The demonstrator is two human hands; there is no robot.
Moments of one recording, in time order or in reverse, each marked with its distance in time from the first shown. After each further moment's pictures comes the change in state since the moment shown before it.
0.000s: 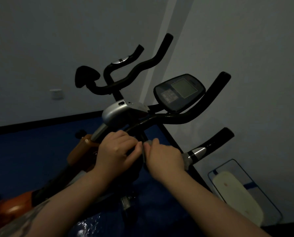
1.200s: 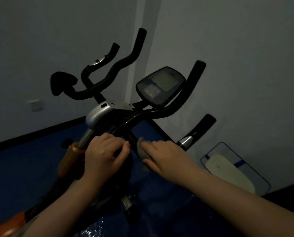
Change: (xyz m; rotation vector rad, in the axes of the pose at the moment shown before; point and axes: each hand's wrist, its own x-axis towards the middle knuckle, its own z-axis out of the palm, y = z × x) left_hand 0.001 0.001 -0.004 -0.030 -0.039 -0.016; right_hand -0.032 0.041 0.003 0.047 0.251 -0.318
